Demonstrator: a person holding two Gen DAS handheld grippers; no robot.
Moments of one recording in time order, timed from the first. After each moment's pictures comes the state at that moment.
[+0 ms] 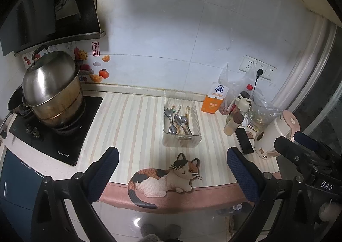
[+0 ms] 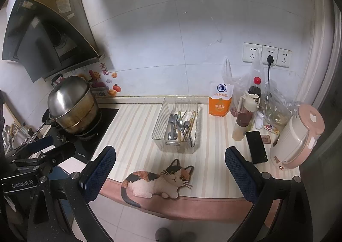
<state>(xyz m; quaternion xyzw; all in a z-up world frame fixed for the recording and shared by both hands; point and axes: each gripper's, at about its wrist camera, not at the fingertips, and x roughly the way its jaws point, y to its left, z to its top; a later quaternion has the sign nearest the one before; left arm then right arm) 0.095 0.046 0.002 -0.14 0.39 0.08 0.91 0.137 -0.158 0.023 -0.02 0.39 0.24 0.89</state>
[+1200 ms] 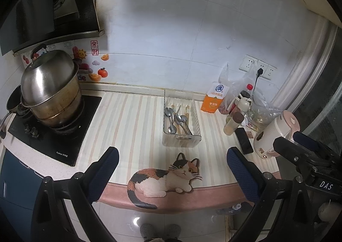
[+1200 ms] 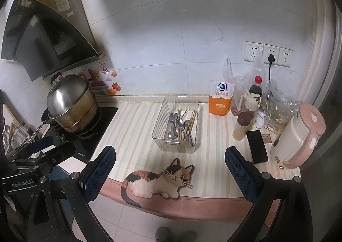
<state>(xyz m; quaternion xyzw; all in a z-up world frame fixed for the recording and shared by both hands) 0.098 0.043 -0.003 -0.14 0.40 0.08 0.90 0.133 -0.153 0.019 -0.02 0.39 0.24 0.89</state>
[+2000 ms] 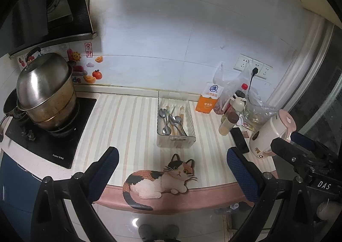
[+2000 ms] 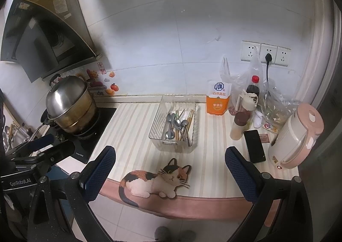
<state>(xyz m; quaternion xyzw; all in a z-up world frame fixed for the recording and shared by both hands) 0.104 0.037 0.003 -0.14 0.39 0.06 0.91 0.140 -0.165 0.025 -0.02 0.39 0.24 0.89</state>
